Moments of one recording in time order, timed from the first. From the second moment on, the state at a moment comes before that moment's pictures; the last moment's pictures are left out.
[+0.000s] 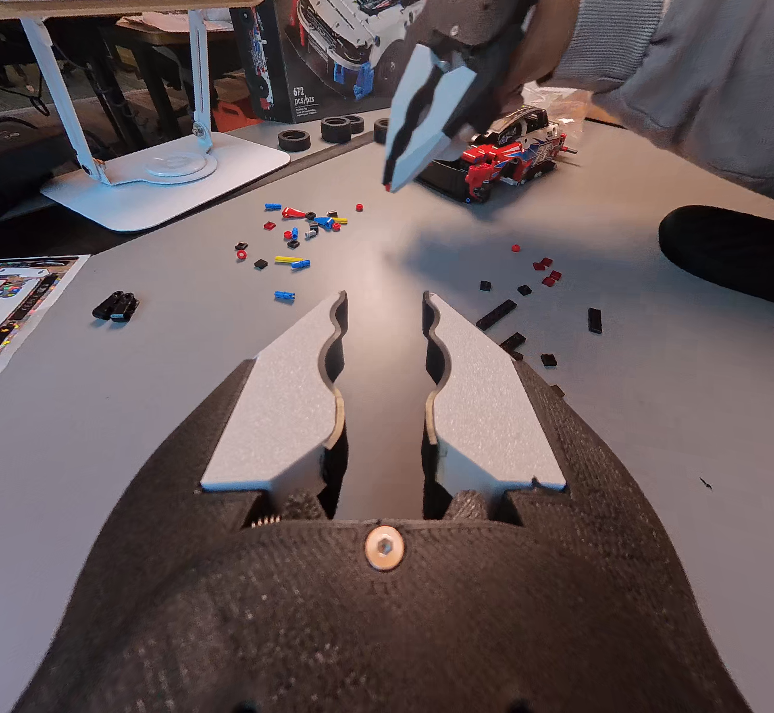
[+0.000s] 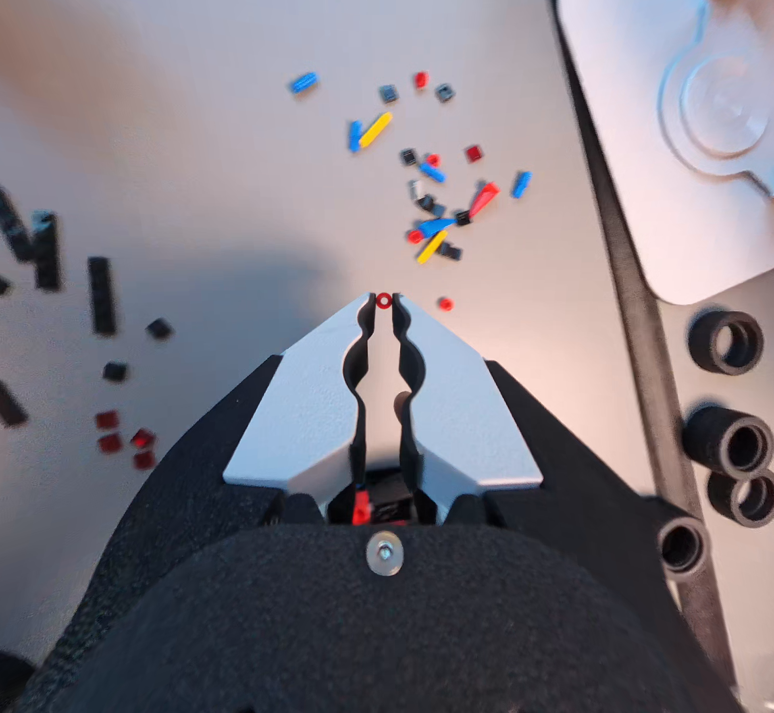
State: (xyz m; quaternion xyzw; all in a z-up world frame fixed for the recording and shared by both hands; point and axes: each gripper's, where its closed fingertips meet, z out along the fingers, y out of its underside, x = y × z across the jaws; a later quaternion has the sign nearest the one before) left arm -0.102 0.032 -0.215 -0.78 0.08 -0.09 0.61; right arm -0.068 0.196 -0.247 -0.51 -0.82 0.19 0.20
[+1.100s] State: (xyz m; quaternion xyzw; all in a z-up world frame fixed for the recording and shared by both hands) left arm -0.105 0.031 -0.218 -0.79 0.08 -0.08 0.60; right arm -0.058 0.214 -0.257 -0.52 -0.81 0.15 0.22
